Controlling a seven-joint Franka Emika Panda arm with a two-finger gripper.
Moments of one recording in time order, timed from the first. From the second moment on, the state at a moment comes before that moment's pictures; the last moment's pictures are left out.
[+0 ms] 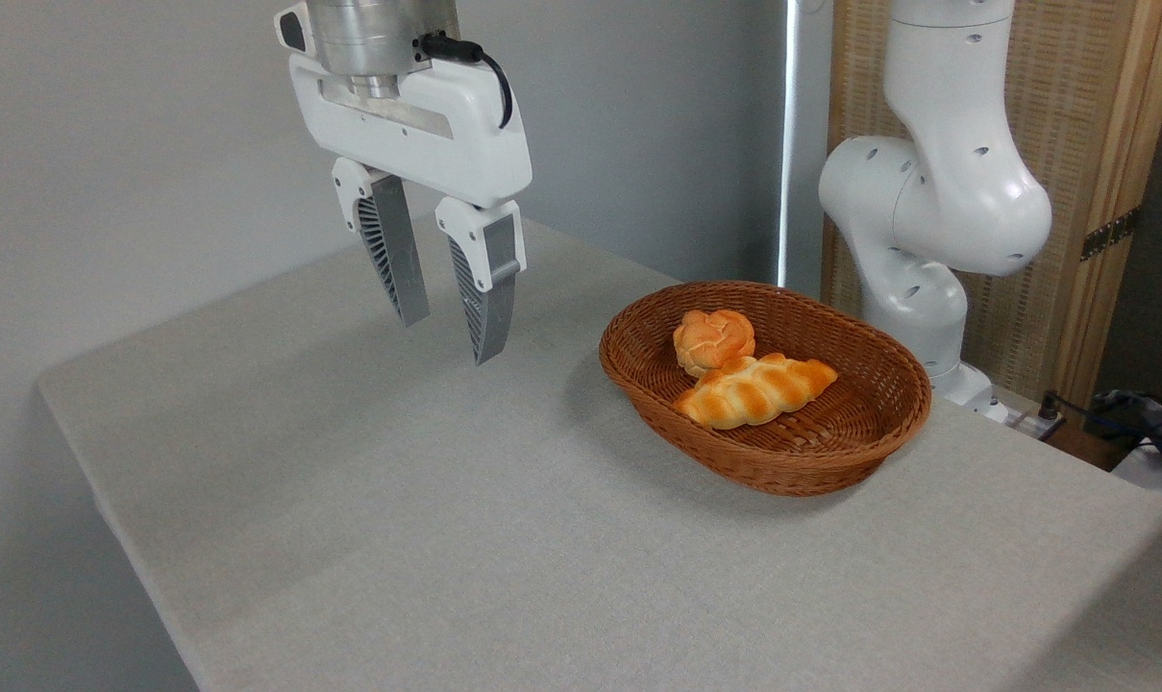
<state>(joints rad) -0.05 -0.01 -0.02 -1.61 -0.04 1.62 0.59</state>
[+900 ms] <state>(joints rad) -0.05 -0.10 -0.03 -1.67 -0.06 1.57 0.64</state>
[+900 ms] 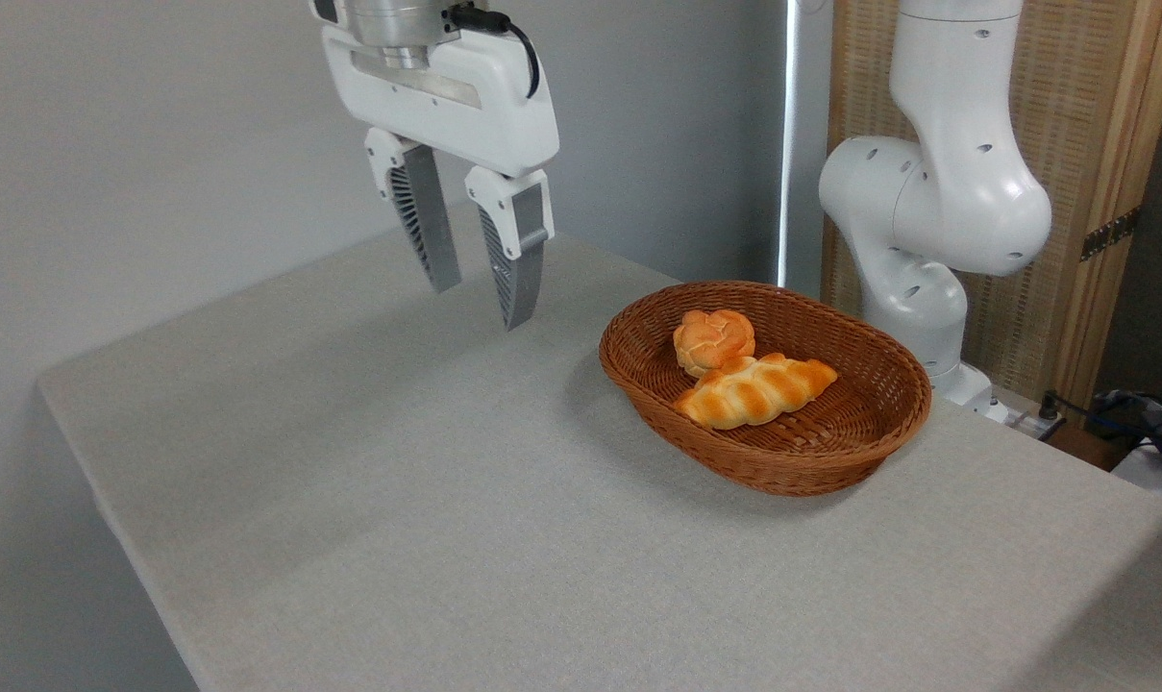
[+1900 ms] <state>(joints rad) -0.08 -0.59 -0.03 -2.45 0.01 1.56 1.00</state>
